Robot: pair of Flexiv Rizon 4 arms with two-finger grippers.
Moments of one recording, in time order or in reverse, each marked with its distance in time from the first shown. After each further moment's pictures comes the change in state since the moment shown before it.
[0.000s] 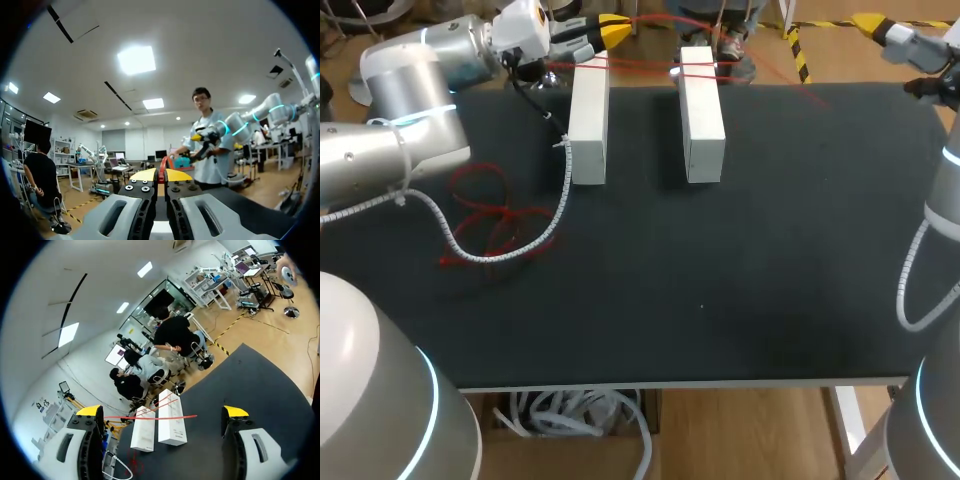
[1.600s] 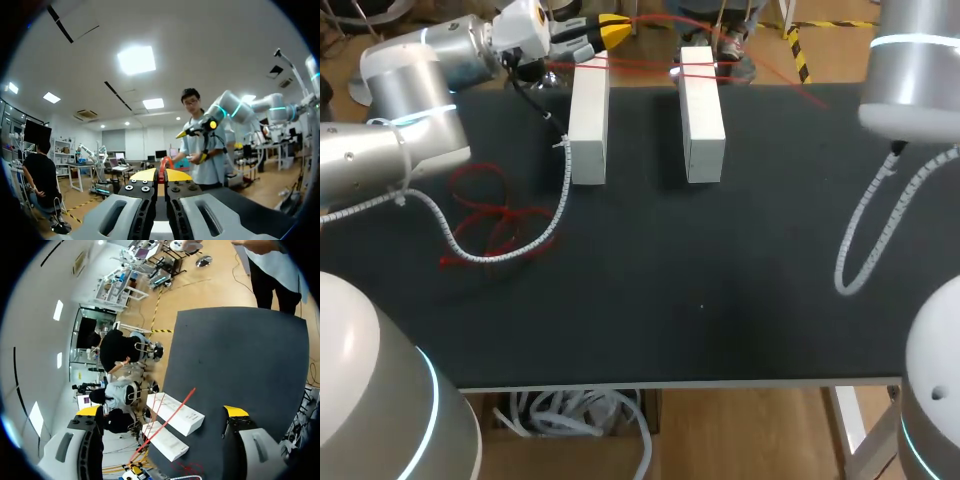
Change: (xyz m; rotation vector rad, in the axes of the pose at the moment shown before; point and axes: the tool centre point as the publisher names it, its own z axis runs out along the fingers) left arm 0.000 0.000 0.000 0.000 0.000 0.000; right arm 0.021 -0.005 0.015 -0.054 -0.425 0.690
